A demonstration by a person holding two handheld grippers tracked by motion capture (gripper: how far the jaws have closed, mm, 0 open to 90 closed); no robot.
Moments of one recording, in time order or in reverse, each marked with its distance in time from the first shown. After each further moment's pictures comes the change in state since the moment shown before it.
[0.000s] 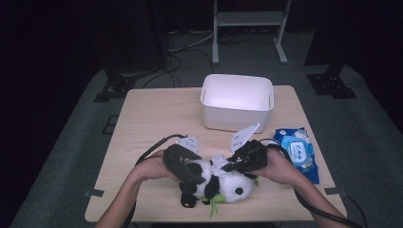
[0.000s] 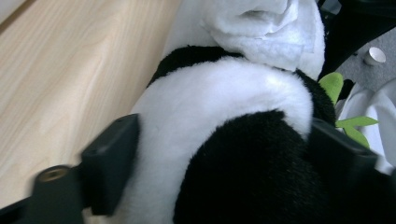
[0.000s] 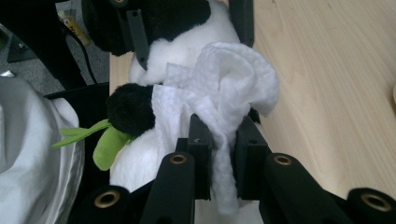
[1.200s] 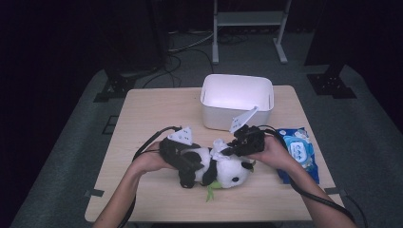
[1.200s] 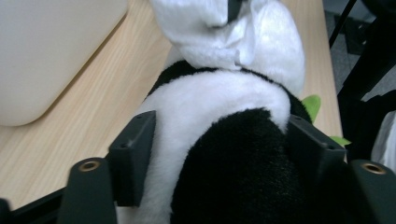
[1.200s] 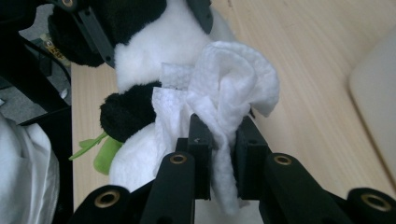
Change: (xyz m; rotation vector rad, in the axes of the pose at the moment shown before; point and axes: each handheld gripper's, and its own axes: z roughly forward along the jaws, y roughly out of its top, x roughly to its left) left arm 0.014 0.002 -0.015 -0.100 0.114 0.097; right arm -0.045 0.005 0.004 -0.014 -0.024 0.100
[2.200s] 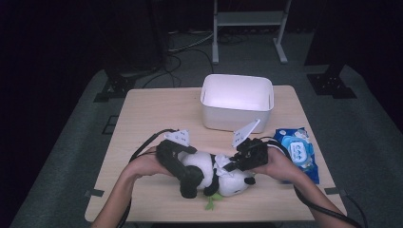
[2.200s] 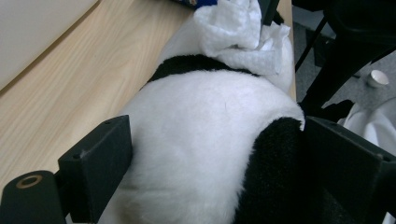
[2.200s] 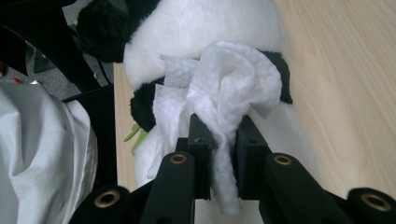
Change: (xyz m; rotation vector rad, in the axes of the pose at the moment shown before) left arm -0.007 -0.004 -0.008 0.003 -0.088 -0.098; right arm 0.026 -0.018 0.002 0.037 0.095 -0.011
